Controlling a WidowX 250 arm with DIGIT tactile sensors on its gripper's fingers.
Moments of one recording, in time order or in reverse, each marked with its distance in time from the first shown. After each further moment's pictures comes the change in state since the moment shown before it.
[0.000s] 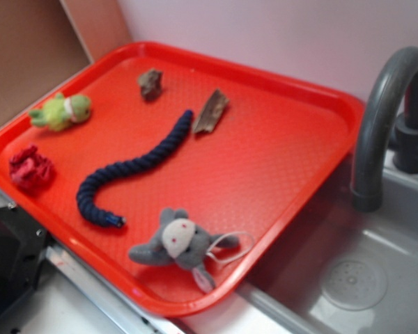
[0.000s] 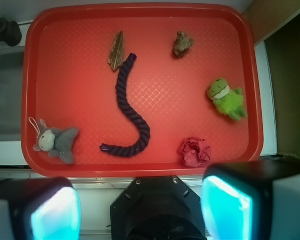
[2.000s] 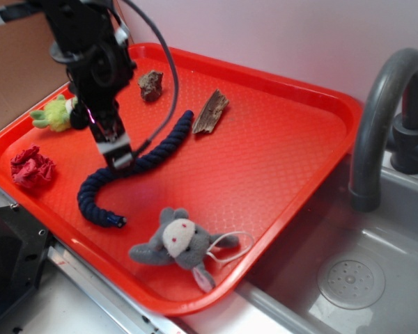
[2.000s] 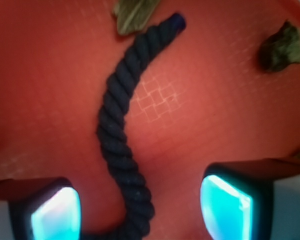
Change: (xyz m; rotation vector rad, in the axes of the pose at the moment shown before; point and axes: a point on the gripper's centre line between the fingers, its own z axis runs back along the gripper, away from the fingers) arm 0.049 -0.005 -0.175 0.103 0.106 -0.389
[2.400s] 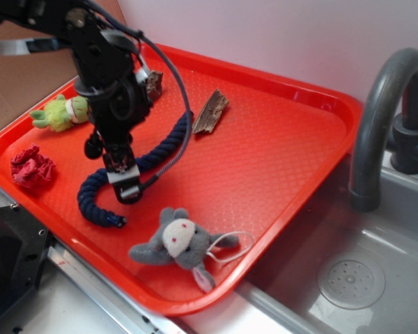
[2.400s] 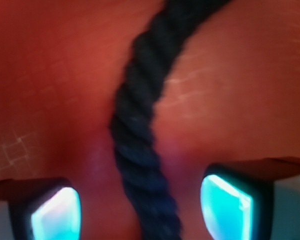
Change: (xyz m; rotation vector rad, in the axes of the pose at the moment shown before) arm 0.004 -0.008 -0.033 -0.067 0.042 -0.092
